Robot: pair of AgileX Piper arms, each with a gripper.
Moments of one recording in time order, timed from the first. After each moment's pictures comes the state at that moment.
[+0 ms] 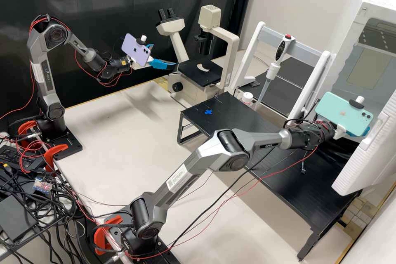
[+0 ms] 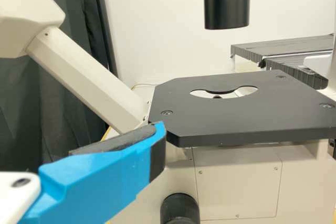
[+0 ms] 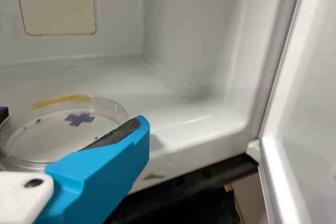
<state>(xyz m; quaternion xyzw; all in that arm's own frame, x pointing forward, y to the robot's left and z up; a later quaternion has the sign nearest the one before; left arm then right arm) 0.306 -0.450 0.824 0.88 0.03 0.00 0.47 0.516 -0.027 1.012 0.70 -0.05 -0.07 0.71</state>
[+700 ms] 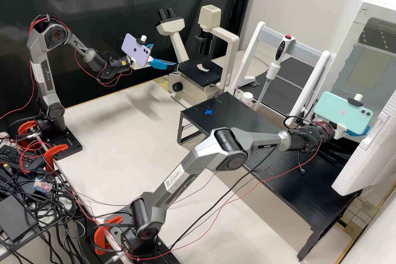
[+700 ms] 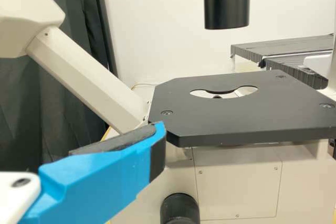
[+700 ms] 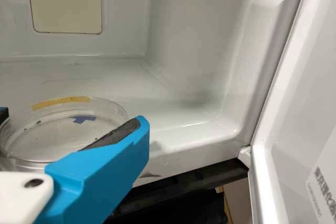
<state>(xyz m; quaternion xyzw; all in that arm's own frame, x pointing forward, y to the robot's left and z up) 0.306 -0.450 0.824 0.88 0.03 0.00 0.47 0.508 -0.026 1.015 0.68 -0.04 -0.05 0.73</state>
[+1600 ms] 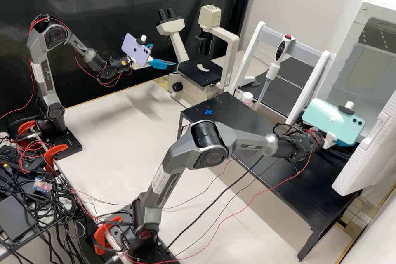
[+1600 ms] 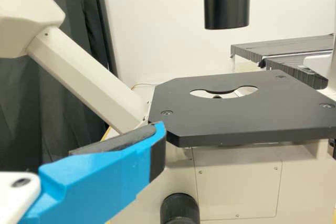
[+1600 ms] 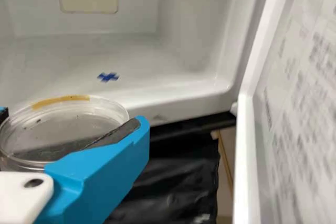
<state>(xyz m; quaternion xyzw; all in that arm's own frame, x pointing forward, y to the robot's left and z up) 0.306 -0.450 0.824 0.88 0.03 0.00 0.47 0.414 -0.024 1.018 0.68 -0.01 -0.10 0.73</state>
